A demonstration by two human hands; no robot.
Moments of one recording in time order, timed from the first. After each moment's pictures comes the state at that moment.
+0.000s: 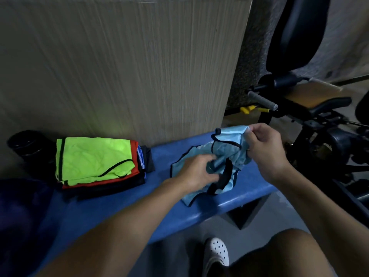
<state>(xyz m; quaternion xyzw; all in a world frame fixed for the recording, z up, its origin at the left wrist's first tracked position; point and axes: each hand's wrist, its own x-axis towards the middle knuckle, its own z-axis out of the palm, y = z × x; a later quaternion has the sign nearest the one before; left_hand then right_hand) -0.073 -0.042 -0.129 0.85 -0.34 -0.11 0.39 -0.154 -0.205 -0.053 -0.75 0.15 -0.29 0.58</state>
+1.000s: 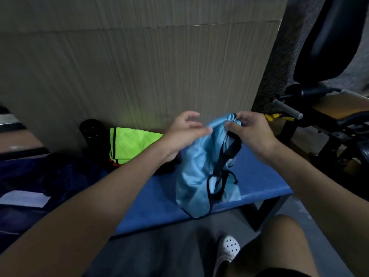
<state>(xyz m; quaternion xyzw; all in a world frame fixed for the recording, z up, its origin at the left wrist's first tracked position) -0.115 0.066 0.017 0.75 -0.12 -0.10 0.64 -0.167 -0.112 0.019 -0.76 0.01 -0.18 0.62</state>
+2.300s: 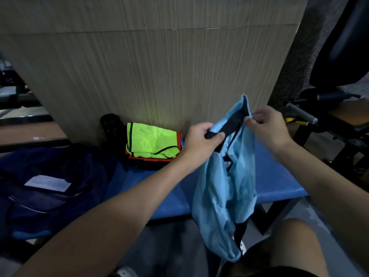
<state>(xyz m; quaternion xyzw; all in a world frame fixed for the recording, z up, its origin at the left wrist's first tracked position) -0.152 0.063 -0.009 0.75 -0.17 0.03 0.64 -0.166 -0.115 0.021 -0.82 0.07 -0.23 0.53</state>
